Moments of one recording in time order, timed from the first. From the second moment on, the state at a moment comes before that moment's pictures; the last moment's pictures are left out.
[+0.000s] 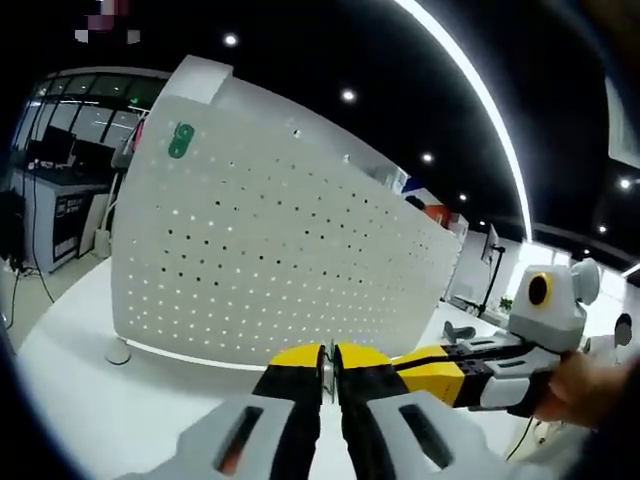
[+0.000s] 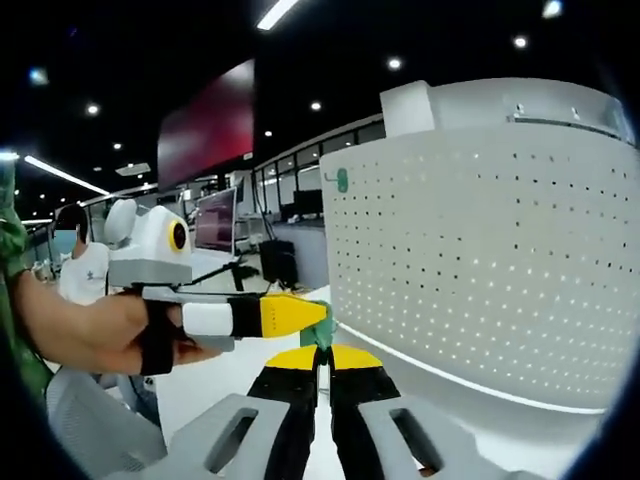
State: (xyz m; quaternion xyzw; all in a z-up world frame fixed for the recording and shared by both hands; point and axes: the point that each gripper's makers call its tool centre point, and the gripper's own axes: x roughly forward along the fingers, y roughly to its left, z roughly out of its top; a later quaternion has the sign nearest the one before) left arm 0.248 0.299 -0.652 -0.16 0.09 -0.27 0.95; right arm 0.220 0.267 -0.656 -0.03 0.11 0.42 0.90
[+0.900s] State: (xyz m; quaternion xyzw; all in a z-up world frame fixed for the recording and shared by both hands) left arm 0.216 0.288 -0.660 0.09 0.11 -0.42 0.90; right arm 0.215 0.249 -0.658 -0.10 0.12 0.44 0.89
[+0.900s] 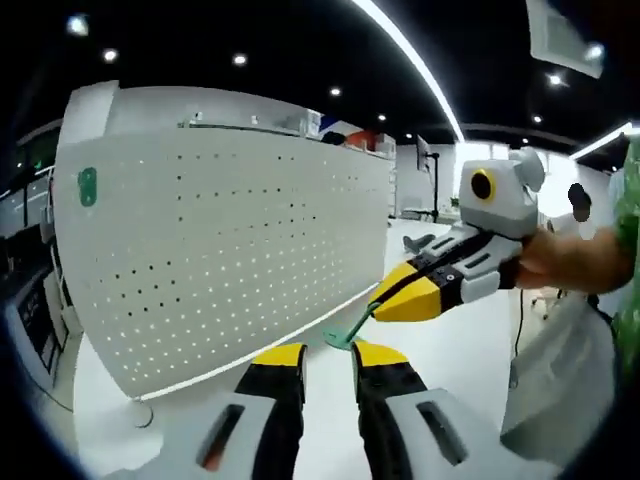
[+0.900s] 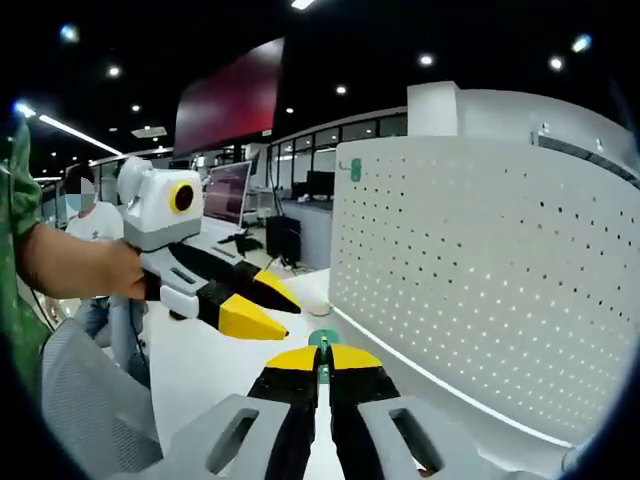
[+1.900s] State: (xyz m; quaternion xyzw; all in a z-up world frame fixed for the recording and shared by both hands) left arm 0.178 0.259 -0.675 0.18 0.11 -0.57 0.80; right arm 0.170 0.278 -0.664 -0.20 0.17 0.55 0.79
